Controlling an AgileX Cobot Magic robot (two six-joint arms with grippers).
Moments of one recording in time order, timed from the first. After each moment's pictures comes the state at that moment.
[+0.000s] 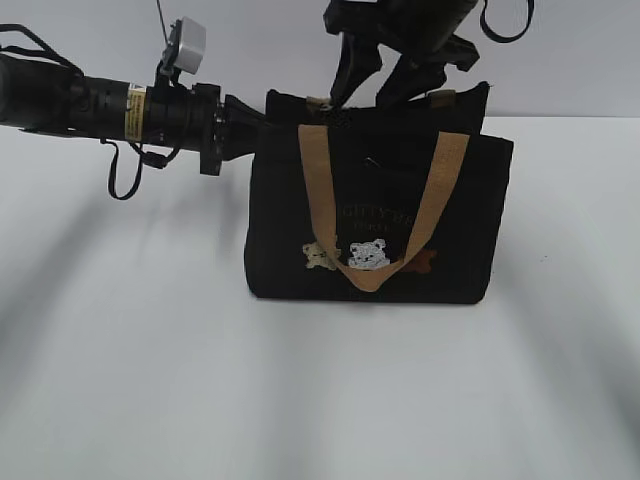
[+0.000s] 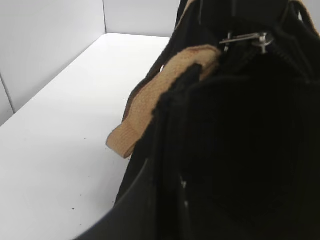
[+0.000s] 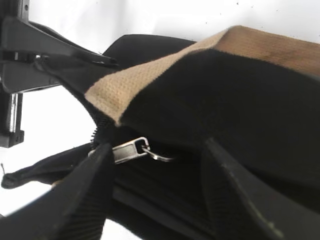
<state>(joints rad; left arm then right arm) -0.17 2.30 -1.58 1.58 -1.22 -0.93 0.36 2.11 -1.98 0.40 1.17 0.02</state>
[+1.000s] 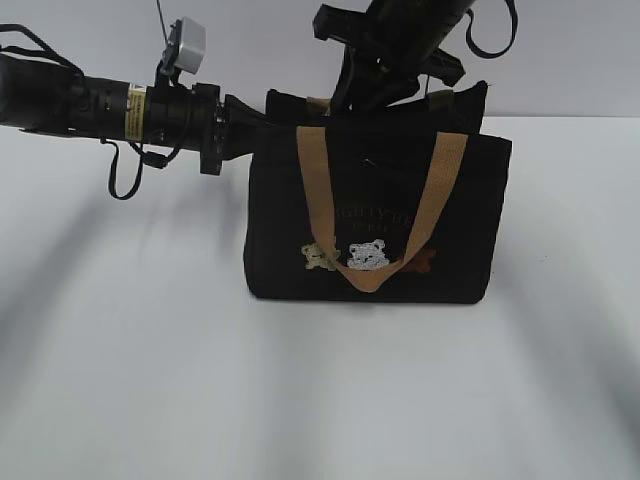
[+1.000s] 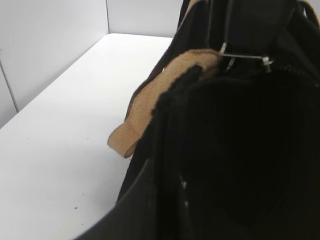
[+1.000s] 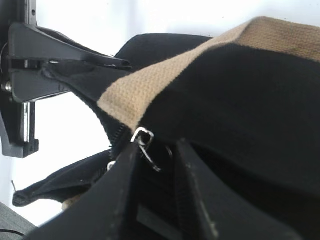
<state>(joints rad) -0.17 2.30 -1.58 1.57 -1.21 -0.93 0.36 2.14 -1.99 0.45 1.15 0.05</state>
